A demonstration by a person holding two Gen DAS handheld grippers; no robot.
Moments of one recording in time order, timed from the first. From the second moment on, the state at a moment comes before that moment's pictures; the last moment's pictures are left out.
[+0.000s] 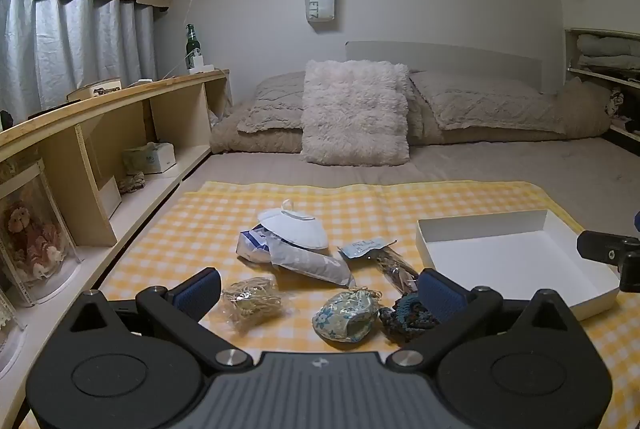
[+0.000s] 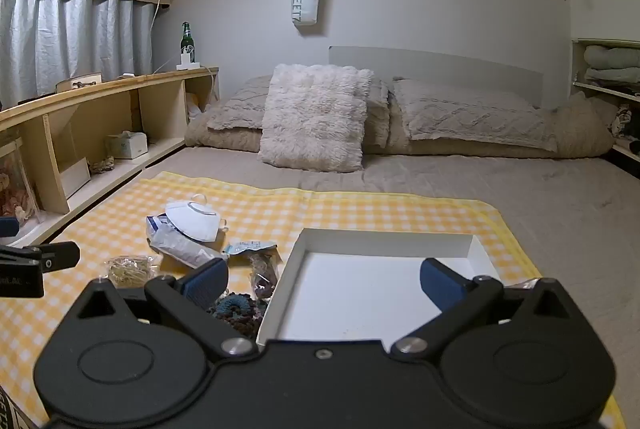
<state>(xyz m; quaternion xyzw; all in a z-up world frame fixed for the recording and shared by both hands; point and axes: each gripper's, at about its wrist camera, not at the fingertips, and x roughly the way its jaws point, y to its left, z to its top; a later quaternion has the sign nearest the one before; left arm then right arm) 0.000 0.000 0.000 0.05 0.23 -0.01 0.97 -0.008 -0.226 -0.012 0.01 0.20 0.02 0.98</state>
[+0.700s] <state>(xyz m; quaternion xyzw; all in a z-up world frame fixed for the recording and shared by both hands) 0.000 0.000 0.000 0.05 0.23 -0.01 0.97 -0.008 -0.225 -0.012 0.00 0.21 0.02 0.98</state>
